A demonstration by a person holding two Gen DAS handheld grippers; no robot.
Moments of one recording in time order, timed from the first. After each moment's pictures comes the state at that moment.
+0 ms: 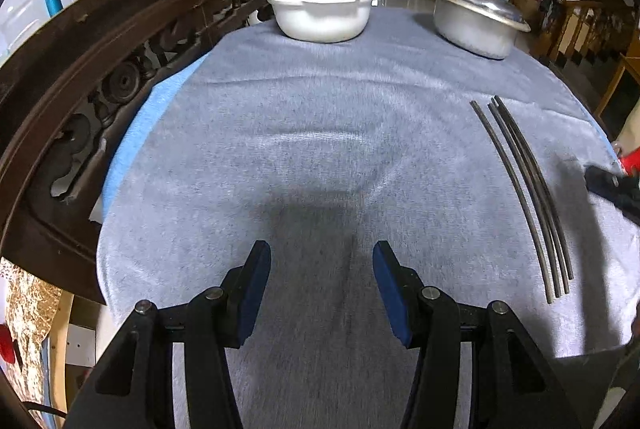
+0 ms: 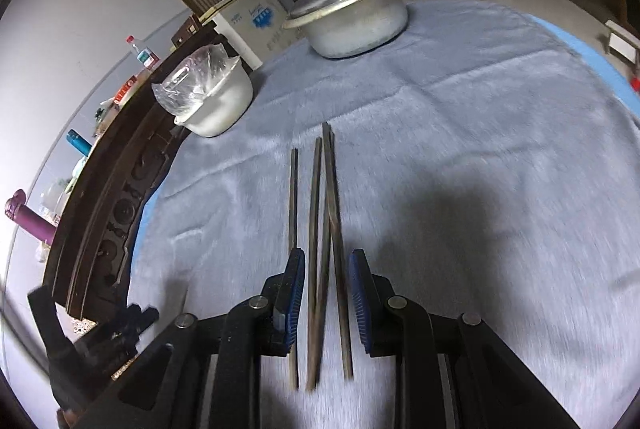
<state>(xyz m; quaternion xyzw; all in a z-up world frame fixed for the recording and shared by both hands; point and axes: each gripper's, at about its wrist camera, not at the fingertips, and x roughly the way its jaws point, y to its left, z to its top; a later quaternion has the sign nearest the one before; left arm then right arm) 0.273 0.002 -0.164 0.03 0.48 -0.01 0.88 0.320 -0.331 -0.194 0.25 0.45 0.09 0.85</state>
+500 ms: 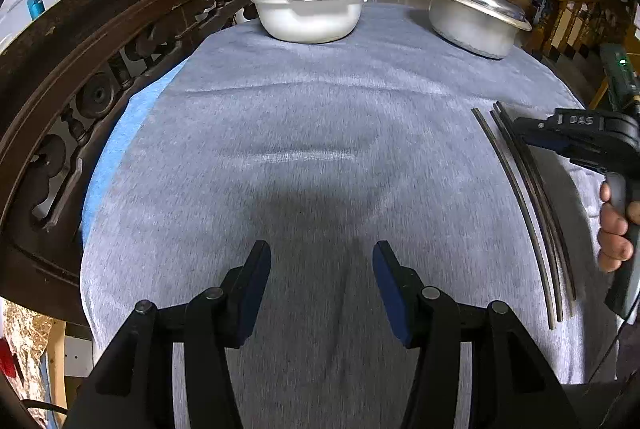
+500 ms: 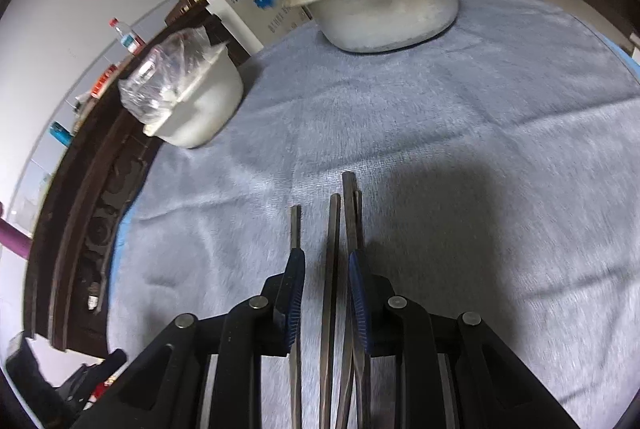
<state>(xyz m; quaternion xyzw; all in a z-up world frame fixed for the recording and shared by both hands) 0.305 -0.002 -0.169 0.03 0.48 -0.03 0.87 0.429 -0.302 -0.227 0.21 0.48 0.08 0.85</state>
